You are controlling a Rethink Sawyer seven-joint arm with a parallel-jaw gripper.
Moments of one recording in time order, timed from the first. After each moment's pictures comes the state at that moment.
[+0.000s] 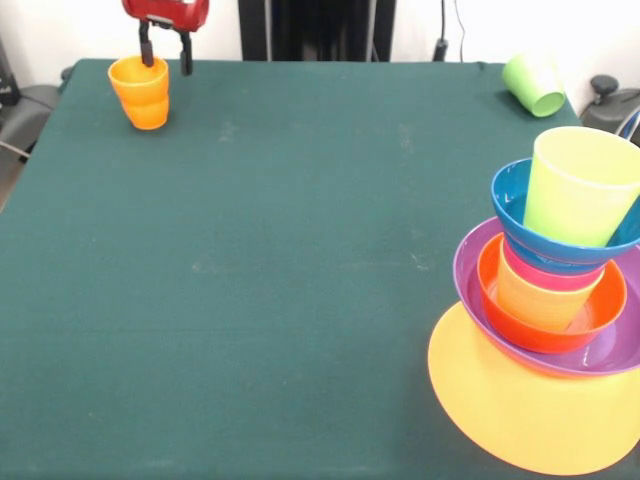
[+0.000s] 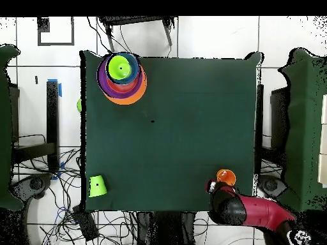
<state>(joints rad) -0.84 -0.64 0.06 2.01 -0.70 0.13 1.93</state>
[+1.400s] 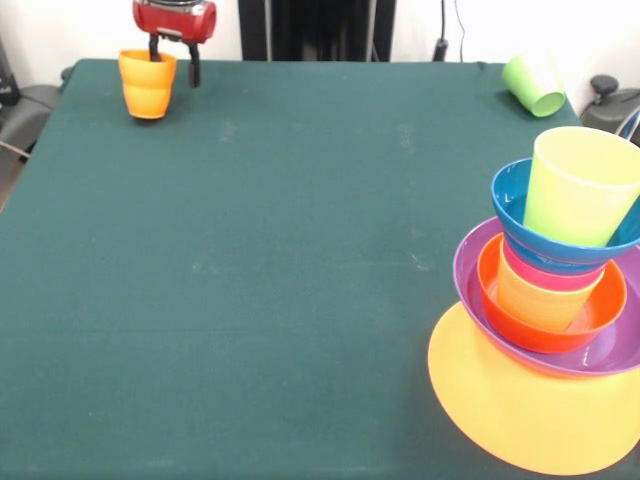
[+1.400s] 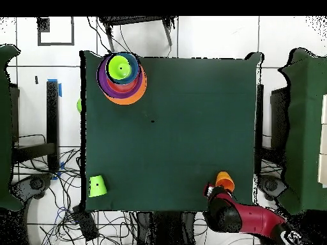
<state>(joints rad) -0.83 -0.53 -0.02 2.01 -0.72 -0.07 1.93</state>
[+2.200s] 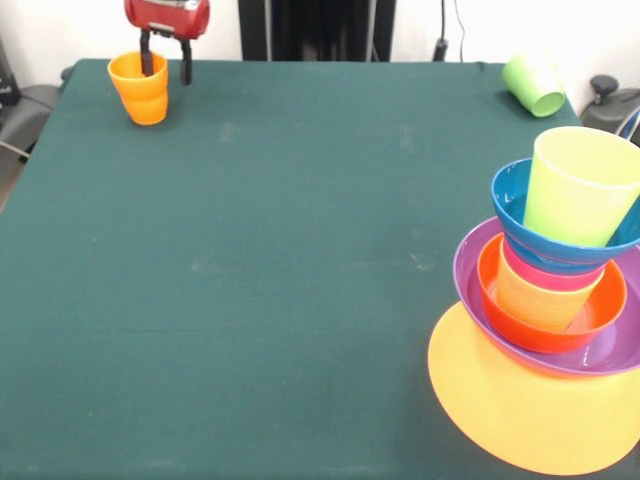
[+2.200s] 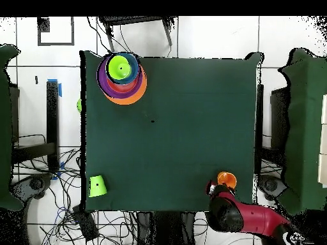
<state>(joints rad) -0.82 -0.57 -0.02 2.01 -0.72 -0.07 1.93</state>
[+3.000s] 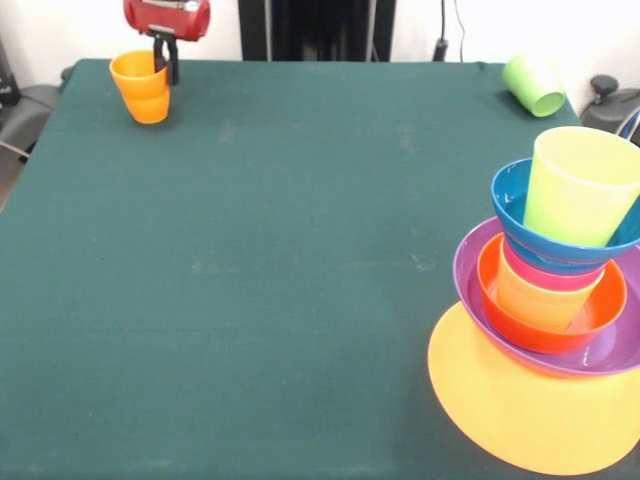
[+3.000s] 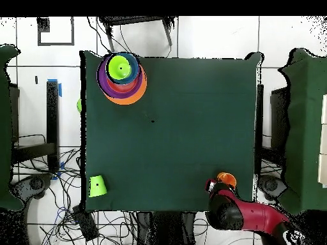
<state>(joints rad) -0.83 -0.58 0.01 2.01 -0.72 -0.07 1.93</state>
